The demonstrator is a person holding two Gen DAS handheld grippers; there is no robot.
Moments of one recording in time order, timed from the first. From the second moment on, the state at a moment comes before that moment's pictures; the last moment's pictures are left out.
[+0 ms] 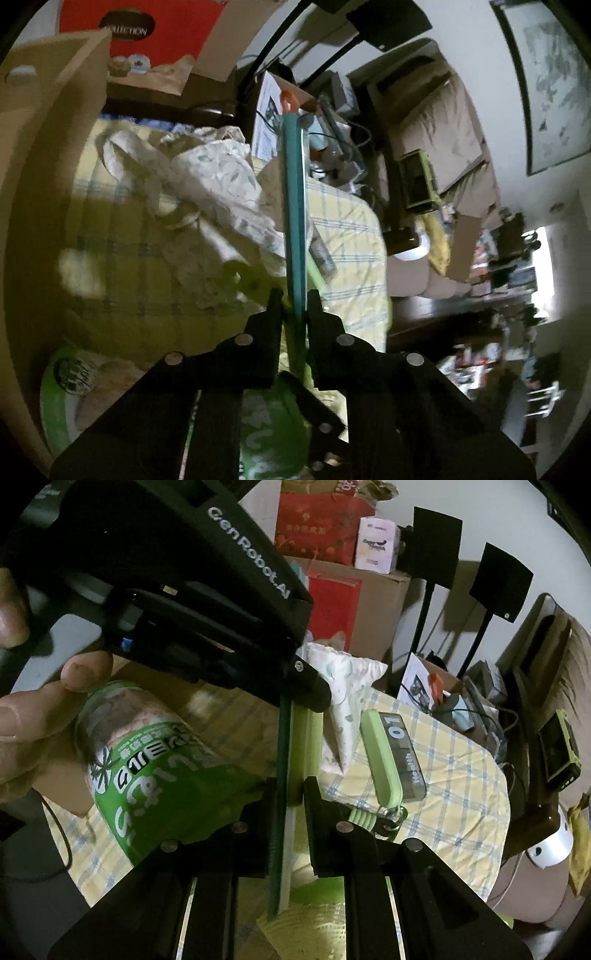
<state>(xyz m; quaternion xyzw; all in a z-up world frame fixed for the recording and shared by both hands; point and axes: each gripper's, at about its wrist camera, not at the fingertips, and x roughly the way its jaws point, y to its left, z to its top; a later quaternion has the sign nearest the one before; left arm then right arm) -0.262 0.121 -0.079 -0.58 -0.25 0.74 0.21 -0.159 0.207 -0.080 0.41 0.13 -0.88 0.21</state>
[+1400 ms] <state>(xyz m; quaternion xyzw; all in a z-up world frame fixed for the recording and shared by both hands) -0.200 -0.033 0.018 -0.50 -0.29 0.78 0.24 -0.108 0.110 0.015 0.37 0.10 -0.87 0.30</state>
